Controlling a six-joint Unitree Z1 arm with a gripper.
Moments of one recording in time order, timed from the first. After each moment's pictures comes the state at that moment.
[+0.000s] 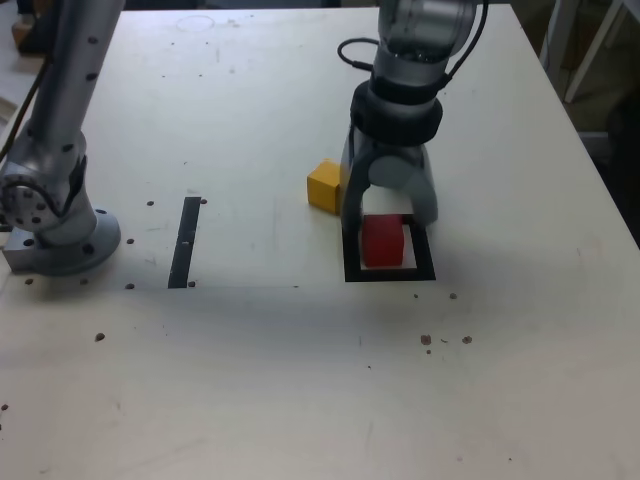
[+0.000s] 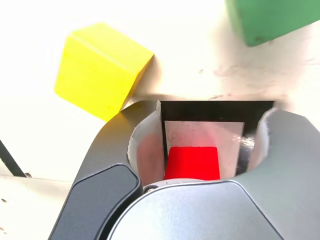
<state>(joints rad) 0.04 2.08 -1.51 1.15 0.07 0.04</state>
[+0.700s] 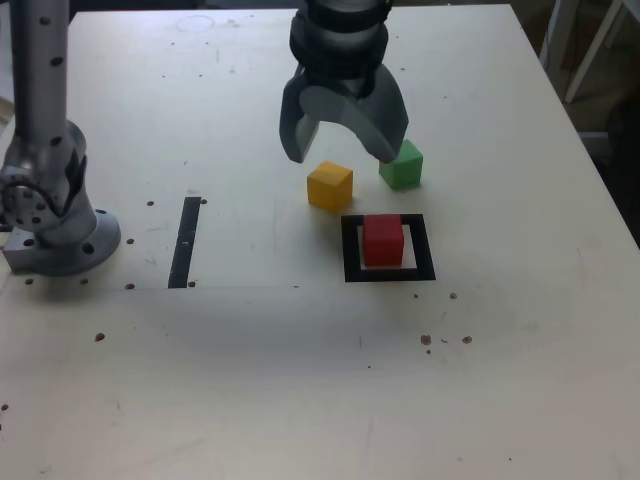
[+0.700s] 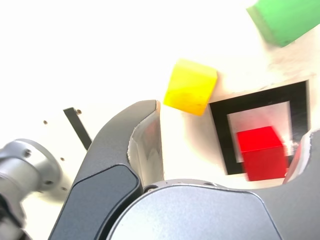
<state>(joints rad) 0.04 1.87 -1.44 1.28 0.21 0.32</state>
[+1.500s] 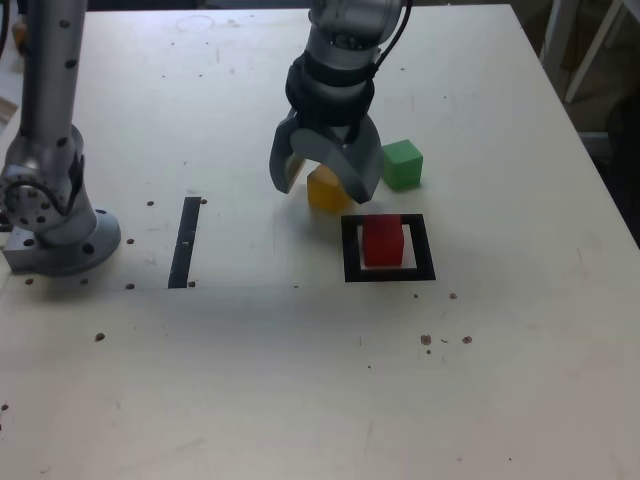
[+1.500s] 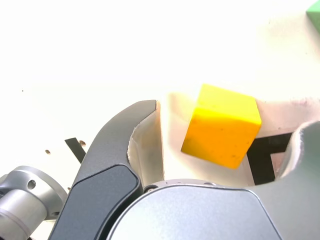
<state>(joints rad) 0.10 1.96 -1.27 1.09 0.21 0.40</state>
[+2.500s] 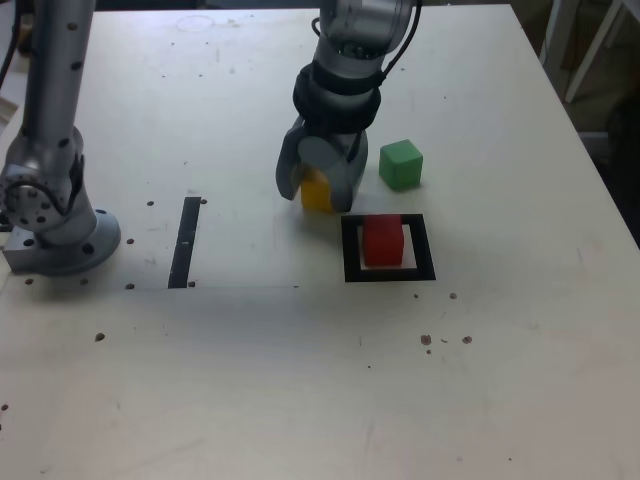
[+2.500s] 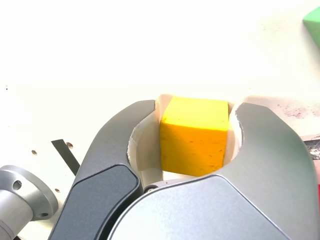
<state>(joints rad) 0.11 1.98 -1.28 1.08 0.20 0.37</state>
